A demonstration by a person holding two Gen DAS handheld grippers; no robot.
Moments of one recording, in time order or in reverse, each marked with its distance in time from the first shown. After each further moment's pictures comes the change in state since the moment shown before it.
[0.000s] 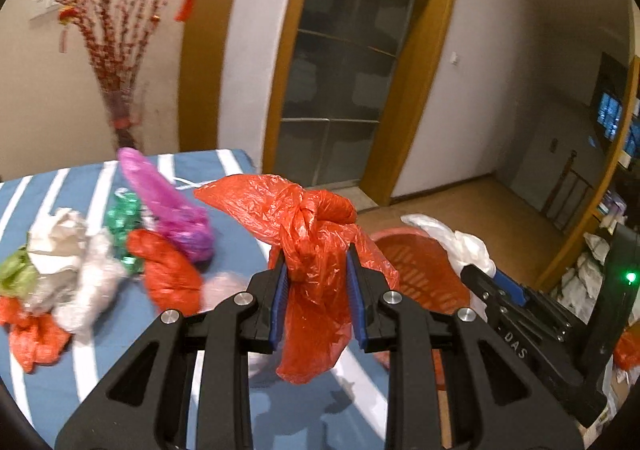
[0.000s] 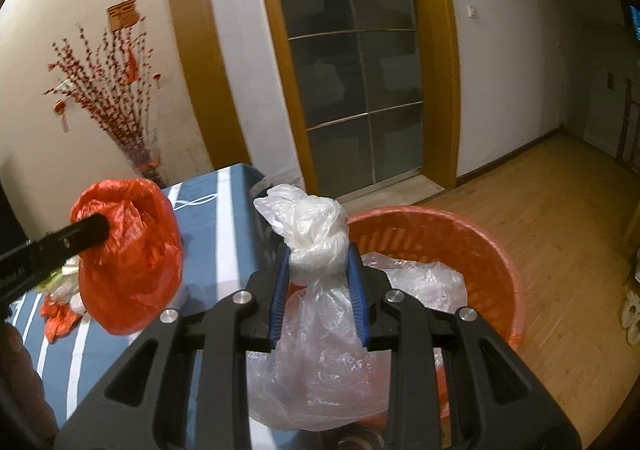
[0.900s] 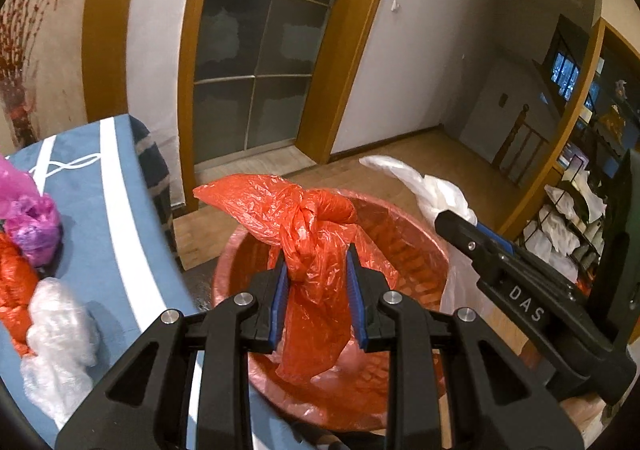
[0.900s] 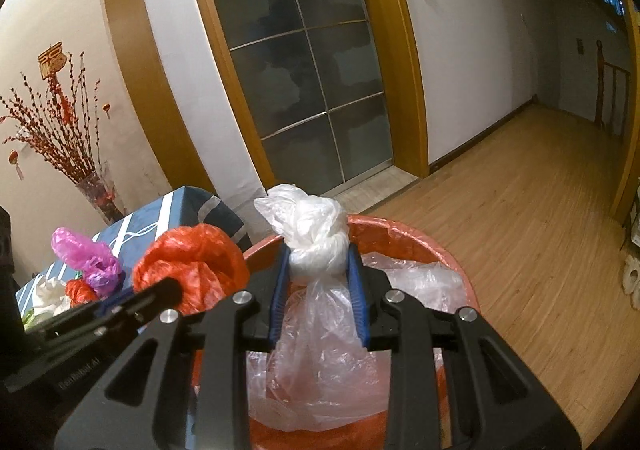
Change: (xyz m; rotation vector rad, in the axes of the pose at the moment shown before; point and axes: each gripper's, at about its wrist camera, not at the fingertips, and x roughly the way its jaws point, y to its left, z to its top) left arm 0.095 -0.074 -0.015 0.091 0.146 -0.204; right arm 0.039 -0.086 0.012 0.128 -0.001 -0.051
